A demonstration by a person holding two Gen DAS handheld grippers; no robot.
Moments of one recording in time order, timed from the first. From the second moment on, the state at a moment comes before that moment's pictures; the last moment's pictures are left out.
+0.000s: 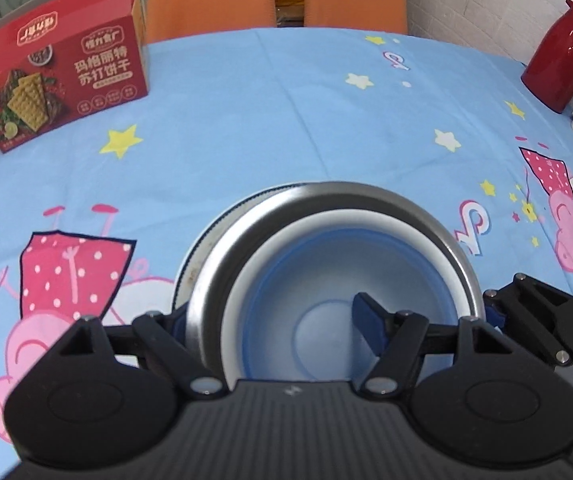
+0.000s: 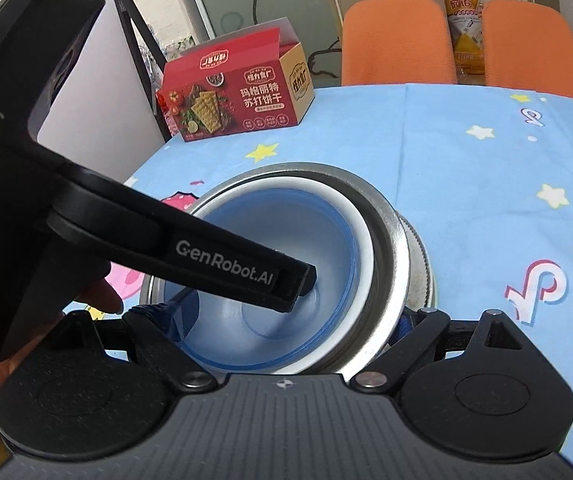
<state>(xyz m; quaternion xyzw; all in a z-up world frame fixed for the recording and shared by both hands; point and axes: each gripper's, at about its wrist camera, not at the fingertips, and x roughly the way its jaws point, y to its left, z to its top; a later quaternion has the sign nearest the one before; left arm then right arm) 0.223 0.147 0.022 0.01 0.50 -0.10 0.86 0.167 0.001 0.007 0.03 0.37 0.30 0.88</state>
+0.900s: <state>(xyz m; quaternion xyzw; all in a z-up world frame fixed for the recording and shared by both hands) 0.159 0.138 0.076 -0.03 0.32 -0.02 0.95 0.142 -0.074 0.038 0.07 0.29 0.22 0.93</state>
